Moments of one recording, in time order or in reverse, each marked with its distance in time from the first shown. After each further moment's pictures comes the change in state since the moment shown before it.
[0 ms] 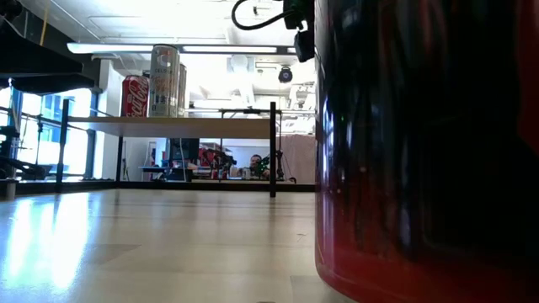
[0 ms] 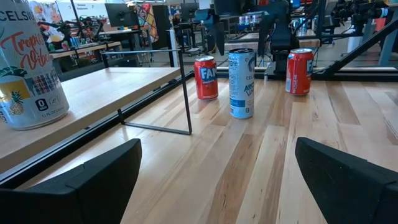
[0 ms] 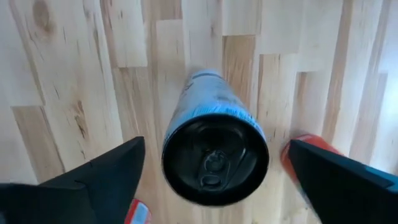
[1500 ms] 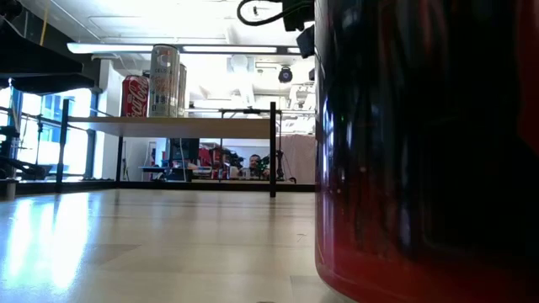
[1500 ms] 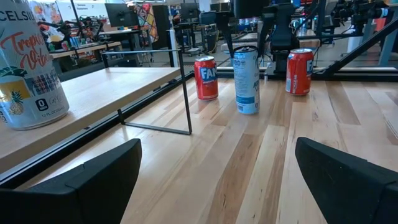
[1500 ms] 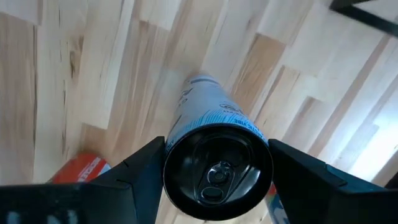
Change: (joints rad) left arm 0.000 0.000 0.000 0.000 0.000 0.000; right arm 0.027 0.022 0.003 -0.038 0.009 -0.368
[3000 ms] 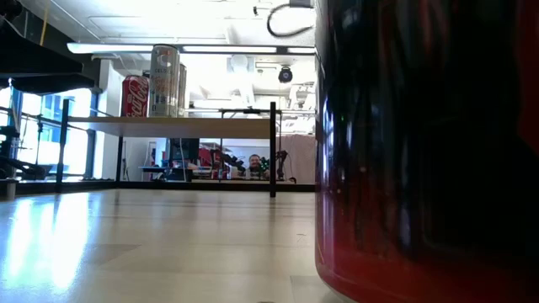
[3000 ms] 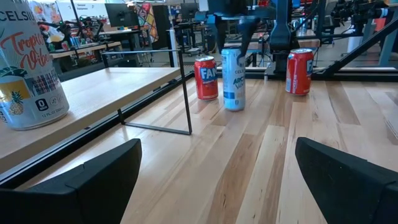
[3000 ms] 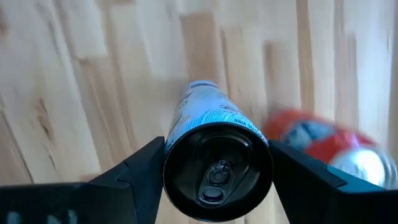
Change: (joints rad) left arm 0.000 0.000 0.000 0.000 0.000 0.000; right arm -0.137 -0.253 -0.314 0.241 -0.001 0.348
